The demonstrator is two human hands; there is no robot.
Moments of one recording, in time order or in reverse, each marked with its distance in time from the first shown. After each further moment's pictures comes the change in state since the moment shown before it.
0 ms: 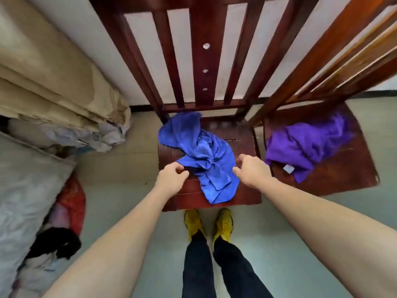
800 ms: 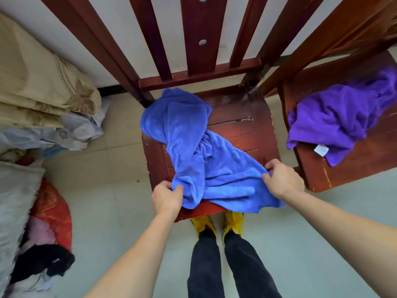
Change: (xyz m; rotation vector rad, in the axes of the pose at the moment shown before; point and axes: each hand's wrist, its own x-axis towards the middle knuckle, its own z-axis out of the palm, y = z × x) left_hand 0.083 -0.087 0.065 -0.030 0.188 -0.234; right_hand 0.054 0.068 0.107 0.092 0.023 0.365
